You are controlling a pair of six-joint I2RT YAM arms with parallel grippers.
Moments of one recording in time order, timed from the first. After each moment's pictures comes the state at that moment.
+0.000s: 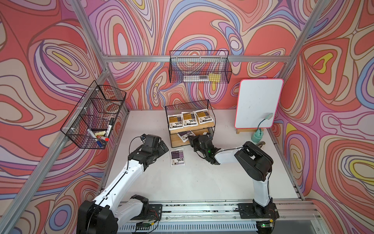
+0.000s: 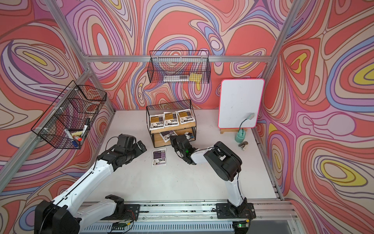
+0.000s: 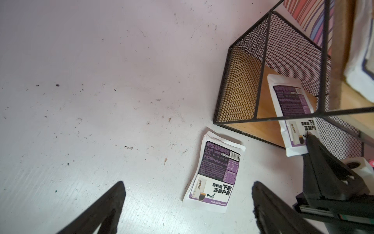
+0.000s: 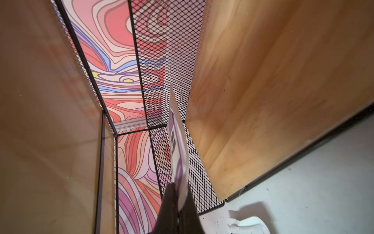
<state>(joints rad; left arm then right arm) -0.29 1.09 0.80 -0.62 -0.15 -0.85 0.75 2.03 1.04 0.67 0.13 1.64</state>
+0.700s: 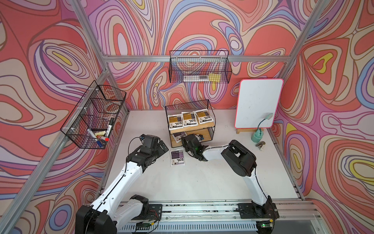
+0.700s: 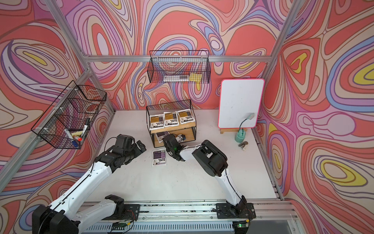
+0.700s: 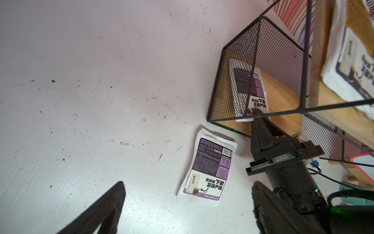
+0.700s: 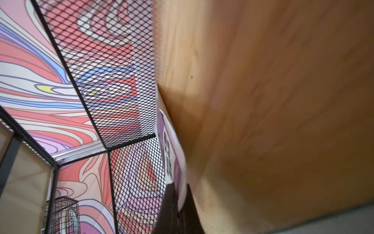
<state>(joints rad) -0.29 1.05 0.80 -0.64 -0.13 -0.87 0.81 2.25 1.32 0.46 0.24 1.75</state>
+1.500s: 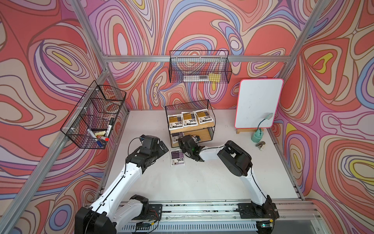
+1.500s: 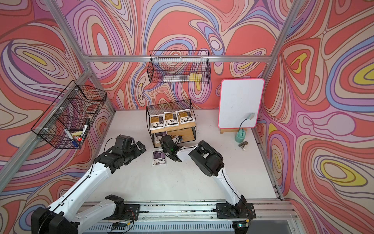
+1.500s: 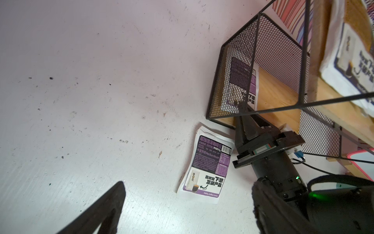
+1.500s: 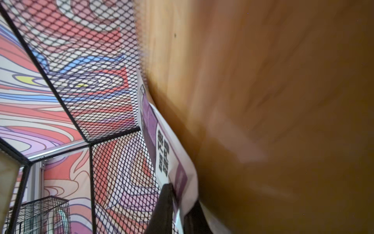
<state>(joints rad) -0.29 1.03 0.79 -0.64 -0.12 -0.87 0.84 2.30 1.40 0.43 0.23 1.75</state>
